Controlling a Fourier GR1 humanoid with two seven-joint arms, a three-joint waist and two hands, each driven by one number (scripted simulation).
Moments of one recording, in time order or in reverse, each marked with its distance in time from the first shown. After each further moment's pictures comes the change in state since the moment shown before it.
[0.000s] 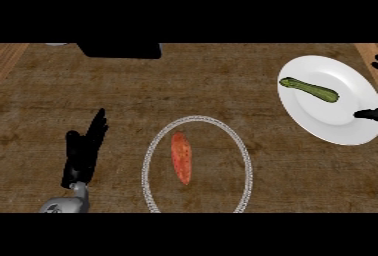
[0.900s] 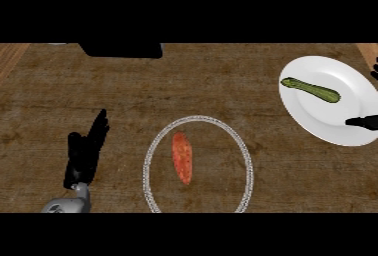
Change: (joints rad) left arm 0.004 -0.010 0.000 0.008 -0.008 -0.006 -0.019; right arm 0.042 0.018 0.044 0.026 0.015 -0.132 -0.045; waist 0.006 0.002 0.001
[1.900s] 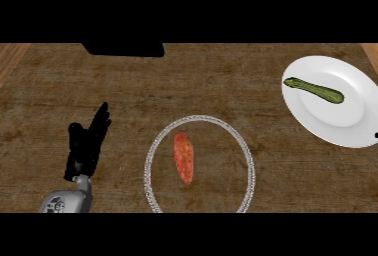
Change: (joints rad) left arm -0.051 -0.002 0.008 -0.001 0.002 -0.003 0.046; right arm 0.082 -0.108 -0.031 0.041 -0.018 -0.035 -0.047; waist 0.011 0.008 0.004
